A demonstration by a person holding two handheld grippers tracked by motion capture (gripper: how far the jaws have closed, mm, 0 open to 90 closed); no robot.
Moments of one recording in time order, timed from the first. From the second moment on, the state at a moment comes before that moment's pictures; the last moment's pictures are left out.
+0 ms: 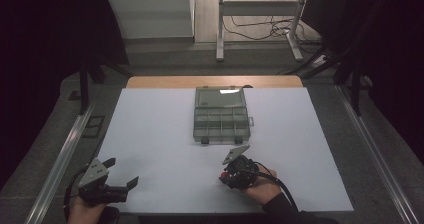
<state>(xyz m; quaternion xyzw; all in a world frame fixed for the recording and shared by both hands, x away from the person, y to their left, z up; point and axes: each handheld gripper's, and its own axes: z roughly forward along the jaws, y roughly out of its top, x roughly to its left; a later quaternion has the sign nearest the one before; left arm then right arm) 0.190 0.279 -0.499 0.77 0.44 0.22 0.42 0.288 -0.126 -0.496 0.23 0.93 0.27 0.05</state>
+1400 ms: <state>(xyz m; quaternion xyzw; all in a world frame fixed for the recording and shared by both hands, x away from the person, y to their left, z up) 0.190 0.280 -0.499 0.77 0.44 0.21 0.42 0.306 -0.139 -0.472 0.25 0.91 0.32 0.07</state>
